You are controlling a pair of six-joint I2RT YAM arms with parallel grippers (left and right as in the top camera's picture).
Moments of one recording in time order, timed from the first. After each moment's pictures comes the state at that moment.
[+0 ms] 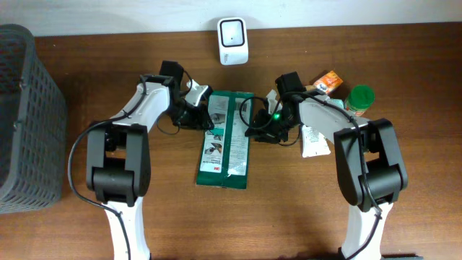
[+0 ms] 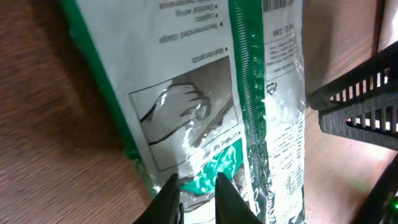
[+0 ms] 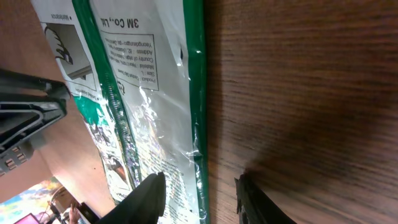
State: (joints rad) left arm -0.17 2.22 1.61 -0.89 0.60 0.16; right arm 0.26 2.10 1.36 -0.62 -0.66 0.47
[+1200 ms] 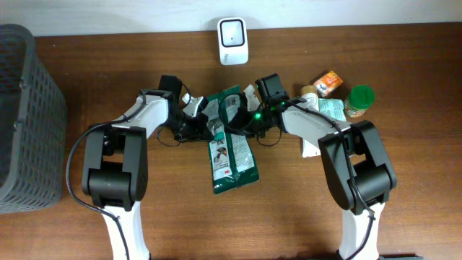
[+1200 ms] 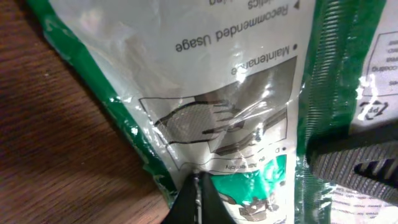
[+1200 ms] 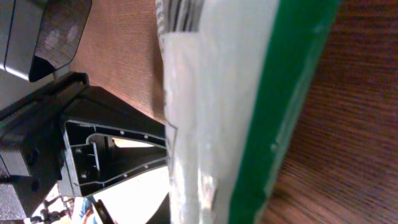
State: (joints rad) left arm -0.17 2.17 1.43 -0.77 0.66 -0.04; right arm 0.37 2.11 1.33 -0.31 -0.75 0.55
